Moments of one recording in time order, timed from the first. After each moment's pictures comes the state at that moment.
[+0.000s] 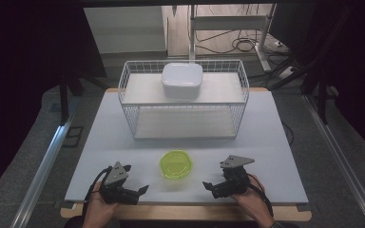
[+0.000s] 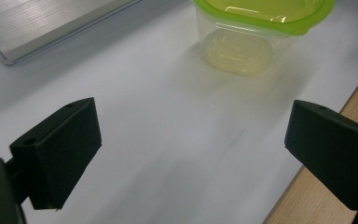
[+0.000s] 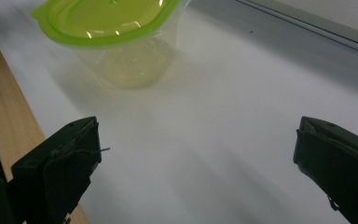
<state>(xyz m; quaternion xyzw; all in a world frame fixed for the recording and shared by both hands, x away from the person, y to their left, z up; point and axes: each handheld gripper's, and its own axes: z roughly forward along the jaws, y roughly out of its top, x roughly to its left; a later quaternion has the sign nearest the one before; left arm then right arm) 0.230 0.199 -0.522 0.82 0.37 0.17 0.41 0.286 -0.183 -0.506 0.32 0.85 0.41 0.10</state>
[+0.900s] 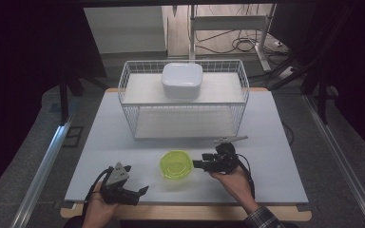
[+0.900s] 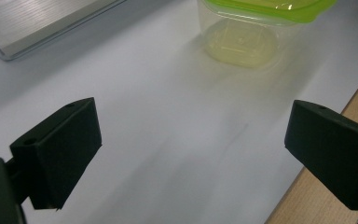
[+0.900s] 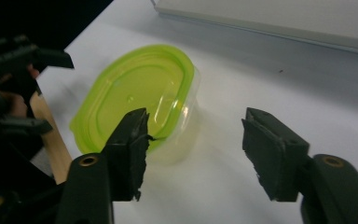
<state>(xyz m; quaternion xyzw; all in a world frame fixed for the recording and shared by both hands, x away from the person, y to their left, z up) 0.230 0.198 -0.525 0.82 0.37 0.17 0.40 0.335 -0.155 -0.487 0.40 0.80 0.44 -0.04</state>
